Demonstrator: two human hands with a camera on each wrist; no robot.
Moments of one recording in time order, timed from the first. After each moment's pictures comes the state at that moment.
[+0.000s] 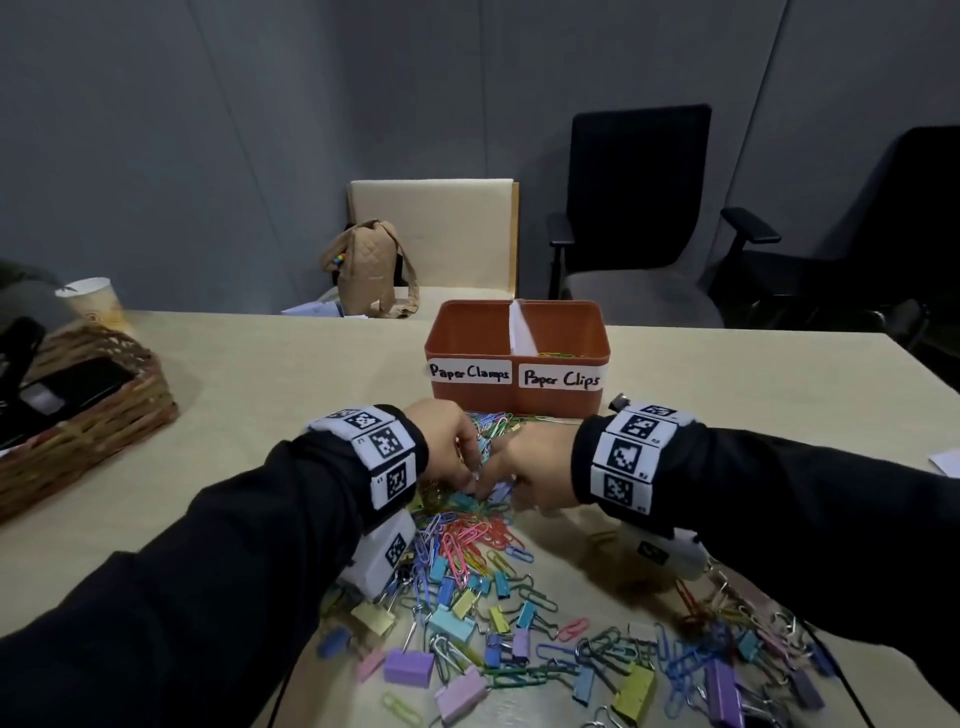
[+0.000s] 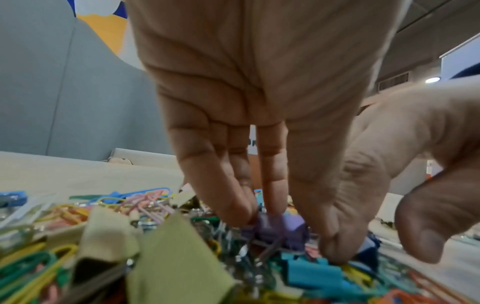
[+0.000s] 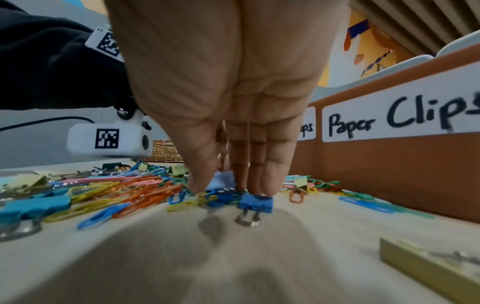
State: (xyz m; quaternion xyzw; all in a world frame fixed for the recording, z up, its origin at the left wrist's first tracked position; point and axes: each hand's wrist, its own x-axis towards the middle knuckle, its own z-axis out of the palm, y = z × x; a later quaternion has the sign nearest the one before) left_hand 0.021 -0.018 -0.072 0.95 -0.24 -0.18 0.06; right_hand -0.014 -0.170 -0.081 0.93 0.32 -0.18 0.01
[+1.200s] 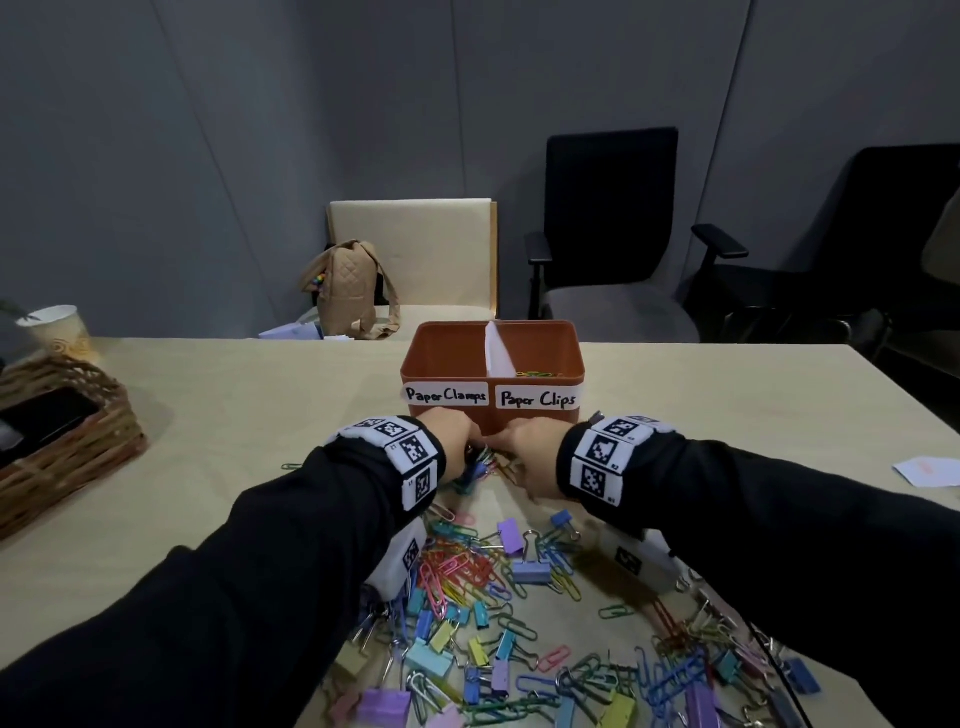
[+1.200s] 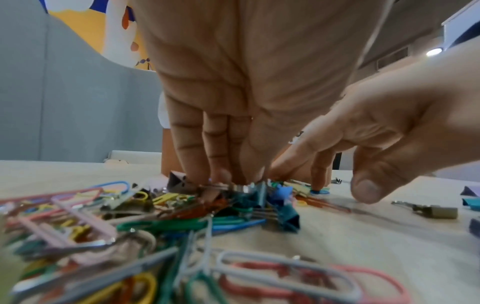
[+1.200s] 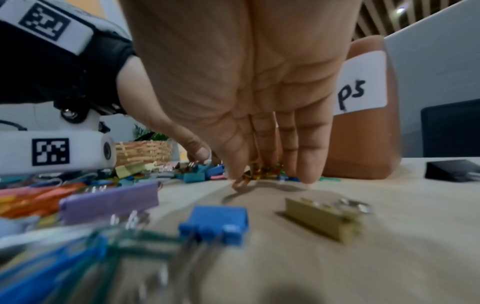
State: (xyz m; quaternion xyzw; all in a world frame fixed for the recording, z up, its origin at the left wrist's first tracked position) left_hand 0.044 -0.055 -0.078 0.96 -0.26 -0.14 -0.03; right_hand 0.003 -0.190 -0.083 0.98 0.16 -0.14 0.00
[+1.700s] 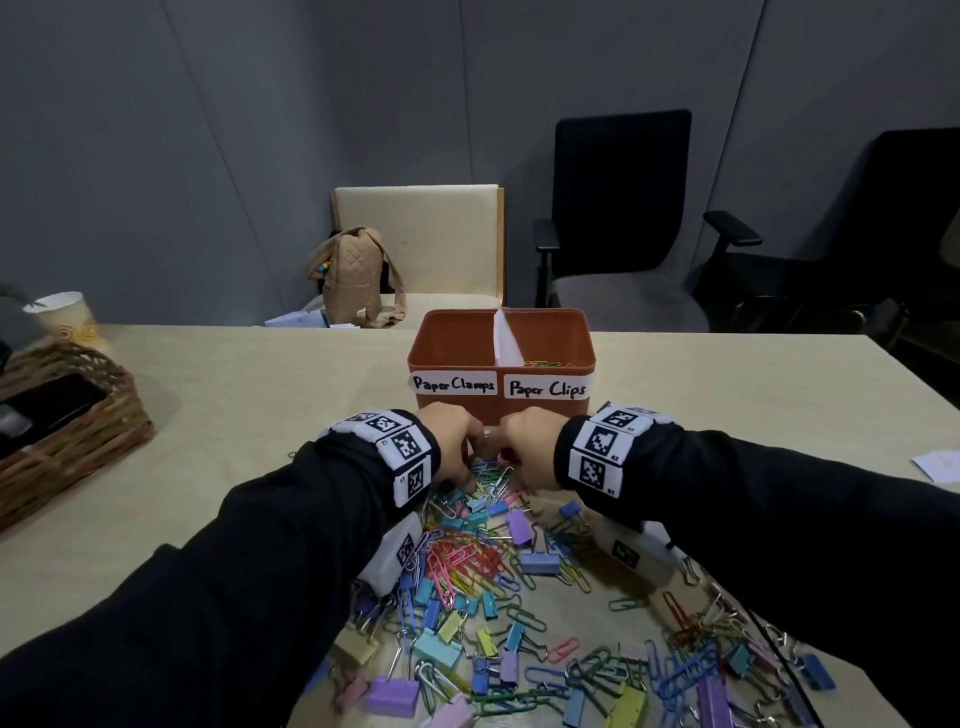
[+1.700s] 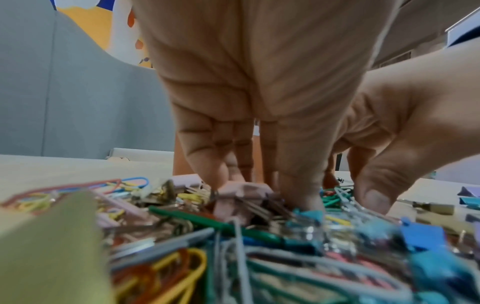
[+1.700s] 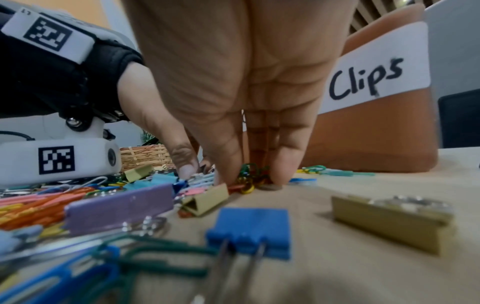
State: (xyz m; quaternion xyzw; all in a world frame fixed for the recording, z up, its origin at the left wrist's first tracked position) left_hand 0.046 -0.041 -0.082 0.95 -0.26 -0.18 0.02; right_hand 0.011 -0.180 -0.086 0.97 0.20 -0.15 -0.01
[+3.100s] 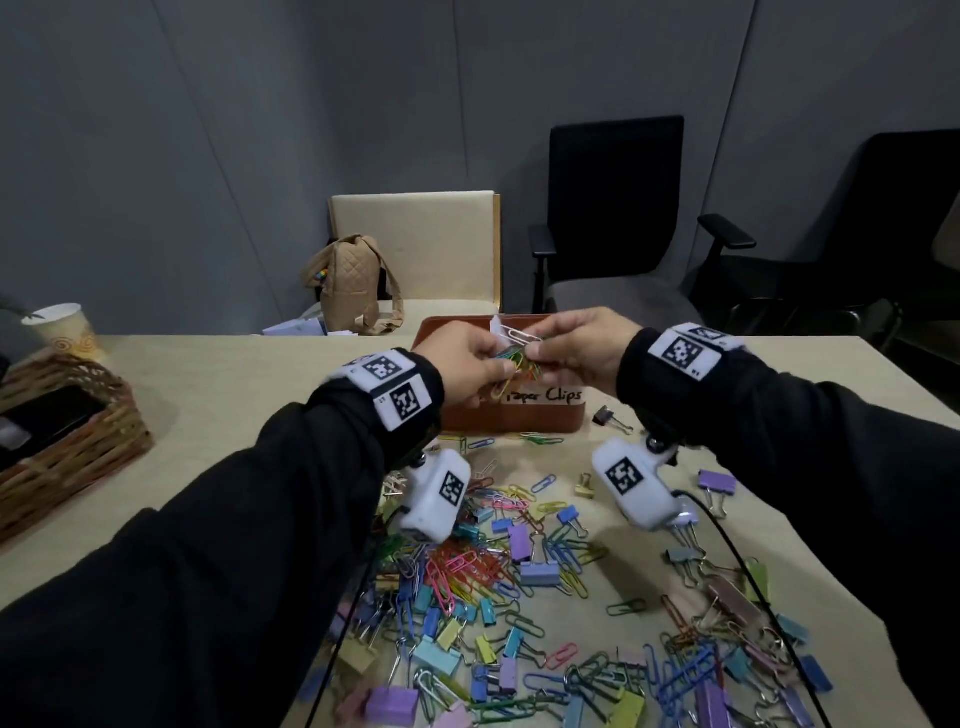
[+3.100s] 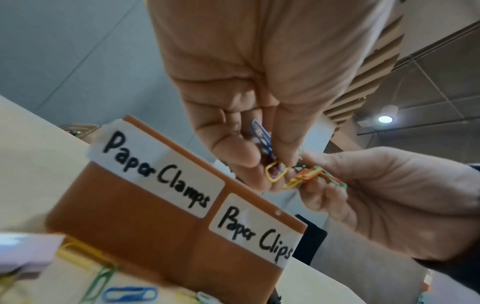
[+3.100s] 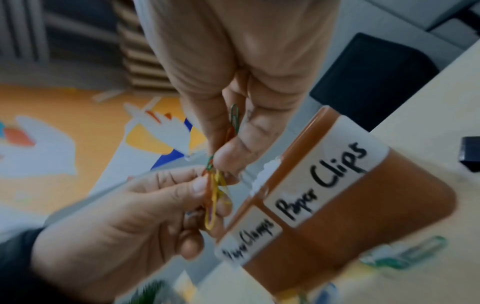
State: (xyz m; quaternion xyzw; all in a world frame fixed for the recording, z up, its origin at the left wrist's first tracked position) left_hand 0.057 -0.063 -0.030 0.89 -0.22 -0.10 0.39; right_hand 0.023 -0.230 -0.022 0.72 -0.06 -0.06 -0.69
